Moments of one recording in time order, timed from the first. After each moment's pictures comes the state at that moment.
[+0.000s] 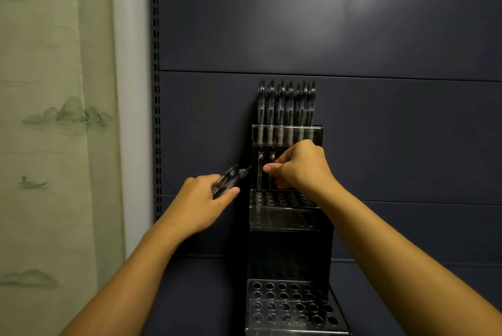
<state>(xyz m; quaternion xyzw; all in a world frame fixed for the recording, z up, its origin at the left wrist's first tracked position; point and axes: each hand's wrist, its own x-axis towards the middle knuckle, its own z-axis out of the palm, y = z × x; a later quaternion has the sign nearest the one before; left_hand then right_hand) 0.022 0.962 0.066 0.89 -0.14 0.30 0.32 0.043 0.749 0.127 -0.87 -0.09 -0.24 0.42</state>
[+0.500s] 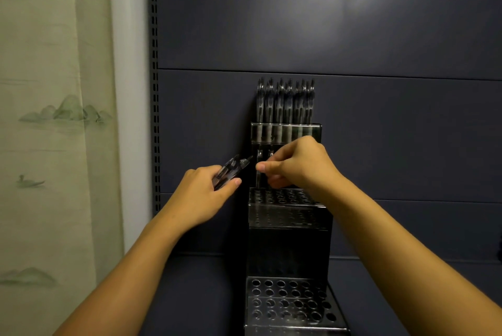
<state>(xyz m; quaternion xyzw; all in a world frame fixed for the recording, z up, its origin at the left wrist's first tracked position) 0.020 0.958 0.076 0.88 -0.16 0.31 0.33 0.012 0.749 0.135 -0.85 -0.14 -0.17 0.48</state>
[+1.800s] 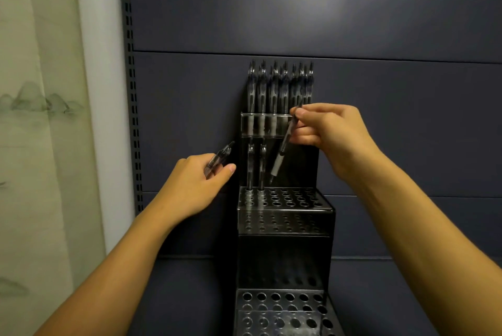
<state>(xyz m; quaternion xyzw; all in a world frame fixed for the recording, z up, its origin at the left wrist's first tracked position) 0.055 0.948 0.081 0.86 -0.17 0.32 0.36 0.036 0.711 0.161 -0.67 -0.16 -0.23 0.69</state>
